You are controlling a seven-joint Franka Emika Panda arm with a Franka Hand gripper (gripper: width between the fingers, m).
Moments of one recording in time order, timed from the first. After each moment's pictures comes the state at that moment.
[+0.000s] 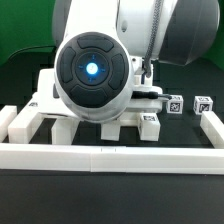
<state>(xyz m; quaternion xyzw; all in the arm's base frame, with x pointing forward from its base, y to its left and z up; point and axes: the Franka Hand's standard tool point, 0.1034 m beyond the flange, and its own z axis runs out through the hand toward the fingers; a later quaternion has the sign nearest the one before) 0.521 -0.048 0.028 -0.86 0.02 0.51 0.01</state>
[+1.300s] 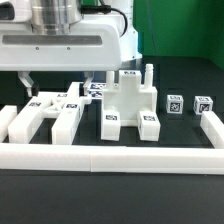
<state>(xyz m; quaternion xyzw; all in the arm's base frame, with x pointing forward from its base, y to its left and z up) 0.572 -0.121 0.073 -1.00 0.01 0.03 0.01</state>
